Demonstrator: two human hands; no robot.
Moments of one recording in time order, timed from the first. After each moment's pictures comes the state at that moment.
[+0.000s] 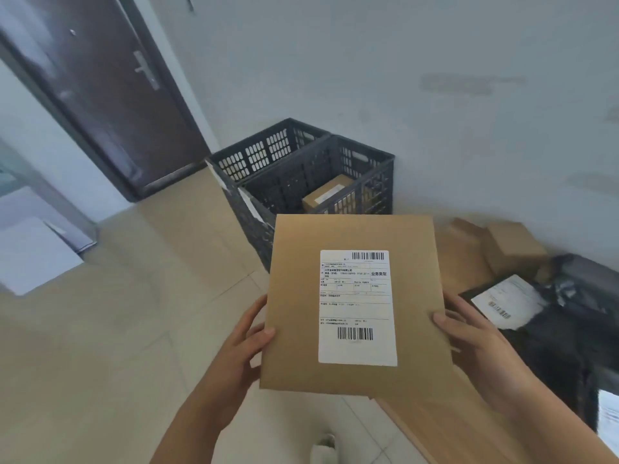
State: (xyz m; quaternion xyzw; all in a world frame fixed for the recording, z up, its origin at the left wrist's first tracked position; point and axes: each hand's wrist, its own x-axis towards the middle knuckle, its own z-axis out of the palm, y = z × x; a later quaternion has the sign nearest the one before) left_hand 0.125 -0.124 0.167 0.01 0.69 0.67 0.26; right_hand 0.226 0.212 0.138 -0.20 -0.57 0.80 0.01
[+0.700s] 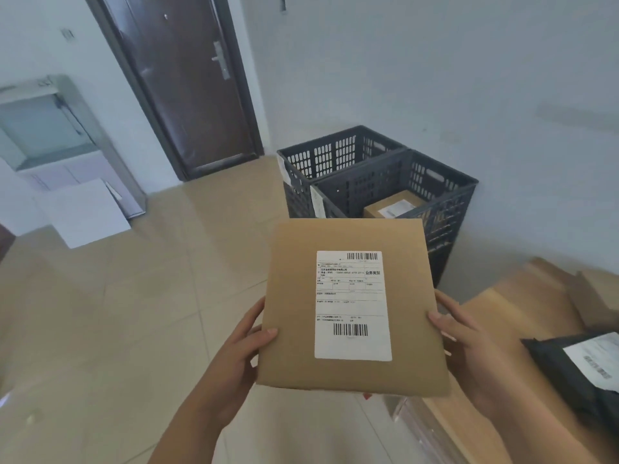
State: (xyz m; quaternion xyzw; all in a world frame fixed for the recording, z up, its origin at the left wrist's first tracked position) left_hand 0.110 -0.274 0.180 -0.04 0.66 0.72 0.21; right_hand 0.142 0.066 0.160 -0.16 -0.59 0.79 -0.04
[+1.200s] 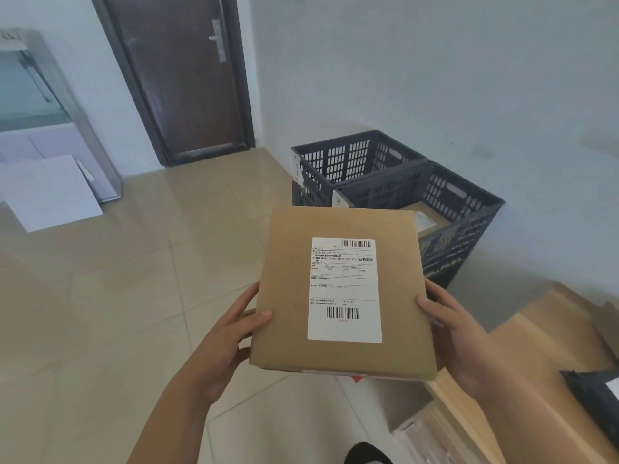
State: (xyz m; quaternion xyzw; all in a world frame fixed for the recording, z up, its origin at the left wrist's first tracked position) left_hand -0.004 -0.401 0.163 -0.01 0.66 0.72 0.22; right_hand 0.035 -0.050 0.164 -0.16 -0.62 0.77 -0.05
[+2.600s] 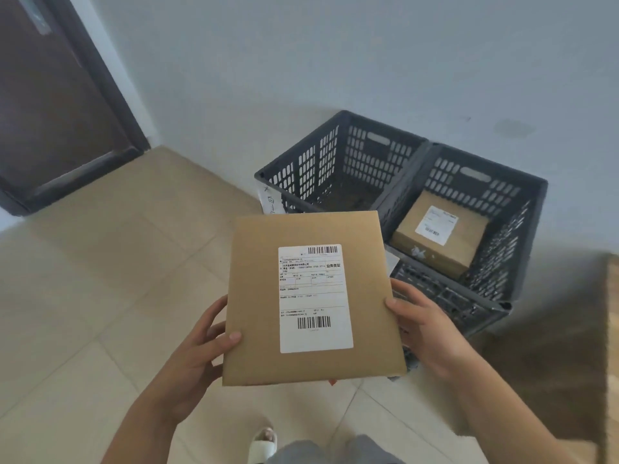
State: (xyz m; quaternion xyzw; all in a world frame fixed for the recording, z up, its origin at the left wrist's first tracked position) left_hand -0.513 -0.526 0.105 0.04 0.61 0.68 0.40; right_hand -0.349 -0.198 0.119 -0.31 -0.56 0.77 0.02
